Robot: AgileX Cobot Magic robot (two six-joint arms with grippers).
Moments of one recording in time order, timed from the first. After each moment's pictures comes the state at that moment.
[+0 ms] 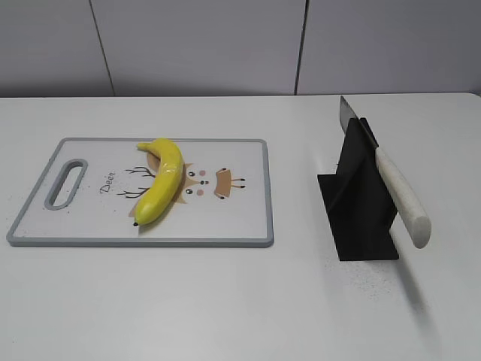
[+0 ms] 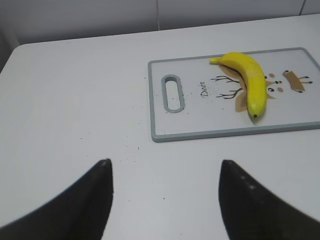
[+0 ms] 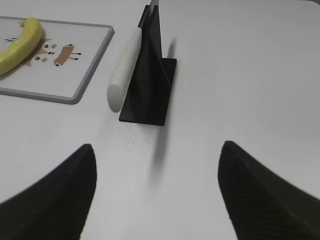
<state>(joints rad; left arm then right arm) 0.00 0.02 -0.50 -0.10 1.04 0.16 0.11 0.09 -0.47 0.15 0.94 -0.07</state>
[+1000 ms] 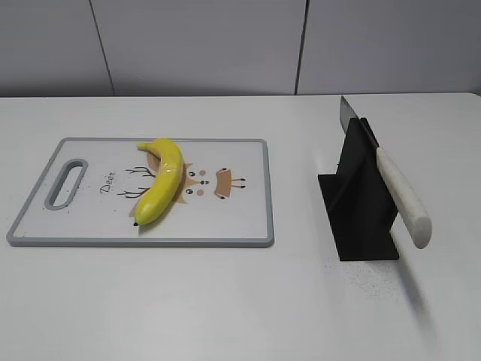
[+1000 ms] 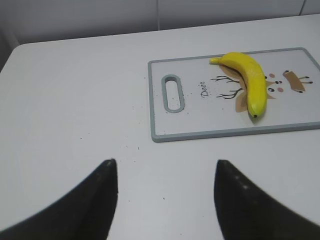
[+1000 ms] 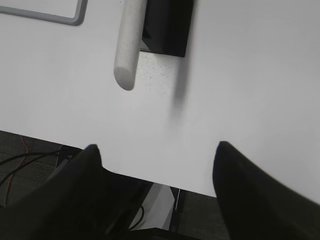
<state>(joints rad) 0.00 0.02 -0.50 -0.10 1.04 0.16 0.13 0.95 -0.94 0.20 1.19 -0.07</state>
